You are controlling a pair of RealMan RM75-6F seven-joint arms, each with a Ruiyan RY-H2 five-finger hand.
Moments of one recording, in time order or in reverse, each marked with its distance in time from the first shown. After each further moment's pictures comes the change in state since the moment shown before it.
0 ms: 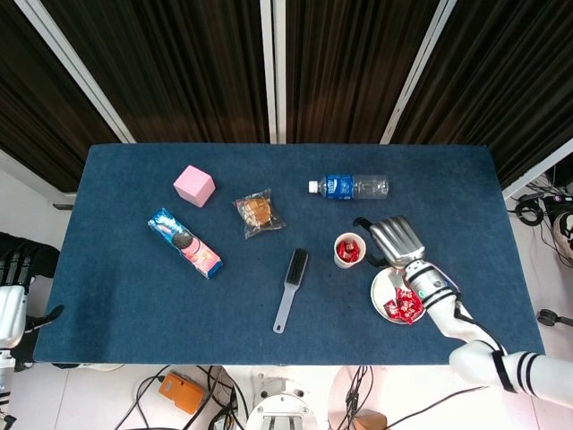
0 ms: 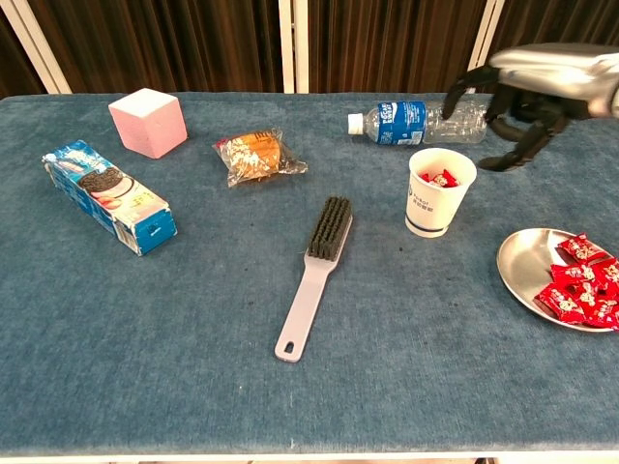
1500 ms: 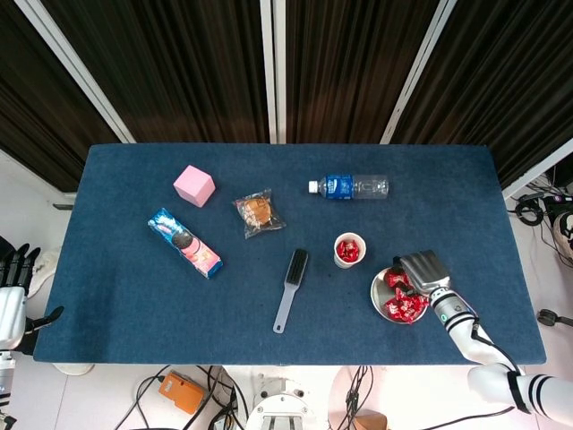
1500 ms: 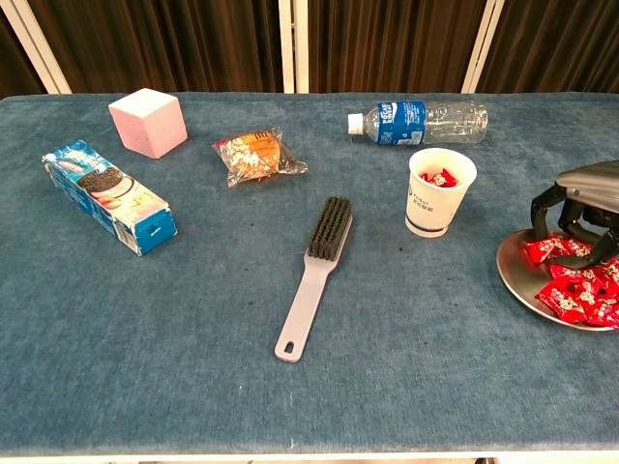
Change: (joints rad) left arm 0.005 -0.001 0.004 -0.003 -0.003 0.005 0.000; right arm -0.106 -0.061 -0.113 0.154 0.054 -0.105 -0.053
